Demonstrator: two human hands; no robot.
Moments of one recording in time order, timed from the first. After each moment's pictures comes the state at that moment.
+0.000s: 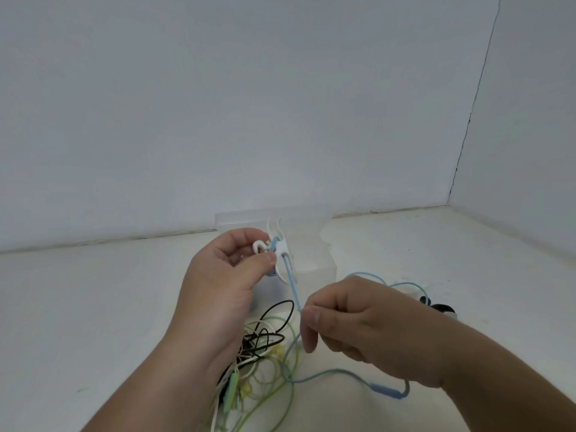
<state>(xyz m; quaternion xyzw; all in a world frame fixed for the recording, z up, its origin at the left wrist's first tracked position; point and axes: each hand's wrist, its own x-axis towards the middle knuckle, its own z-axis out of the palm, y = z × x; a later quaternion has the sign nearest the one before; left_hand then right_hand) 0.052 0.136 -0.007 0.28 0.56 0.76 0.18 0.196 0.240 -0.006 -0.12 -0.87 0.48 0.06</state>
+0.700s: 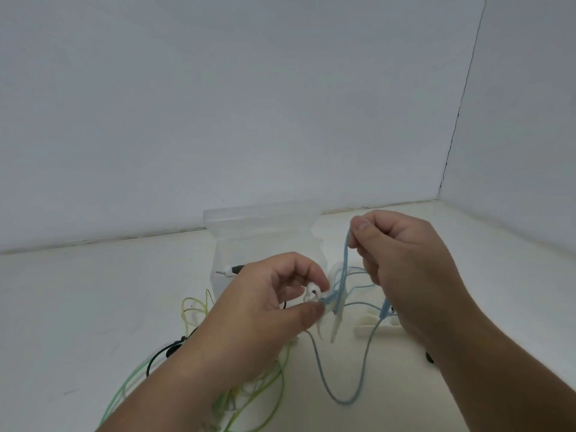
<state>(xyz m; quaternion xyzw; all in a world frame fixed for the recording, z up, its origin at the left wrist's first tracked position) 0.067 0.135 -0.022 0.54 0.60 0.54 0.26 0.198 0.261 -0.002 -0.25 -0.72 0.48 0.44</state>
